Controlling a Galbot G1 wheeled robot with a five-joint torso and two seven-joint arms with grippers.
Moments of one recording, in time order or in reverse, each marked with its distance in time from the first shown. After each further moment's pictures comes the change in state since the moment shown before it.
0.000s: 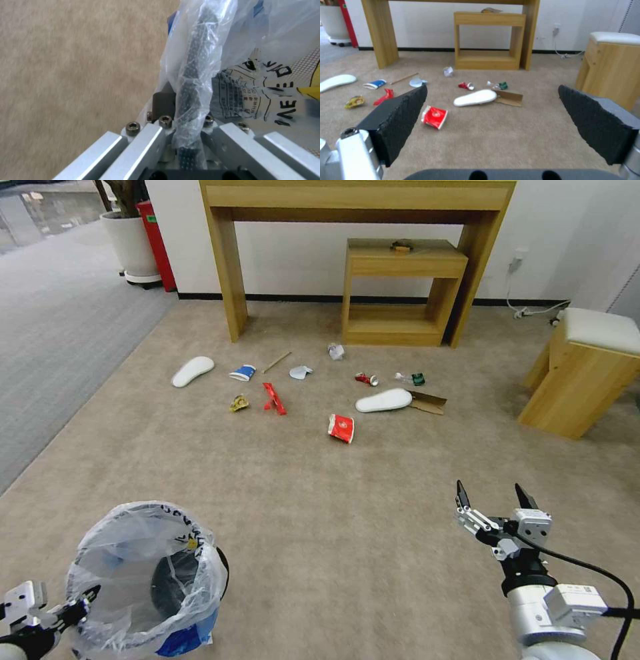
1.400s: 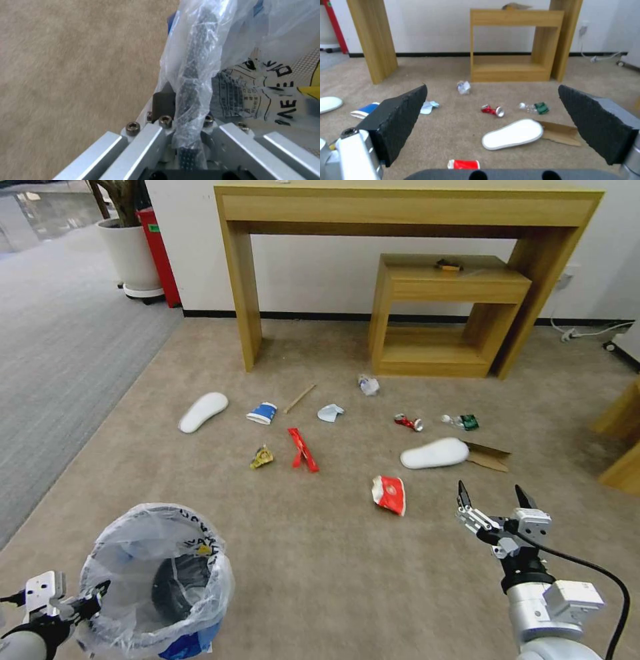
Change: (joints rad) left arm -0.016 0.066 0.051 0.017 0.073 0.000 -0.017; right arm 0.027 -0.010 0.007 -0.043 0.035 -0.007 0.008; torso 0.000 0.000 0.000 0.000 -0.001
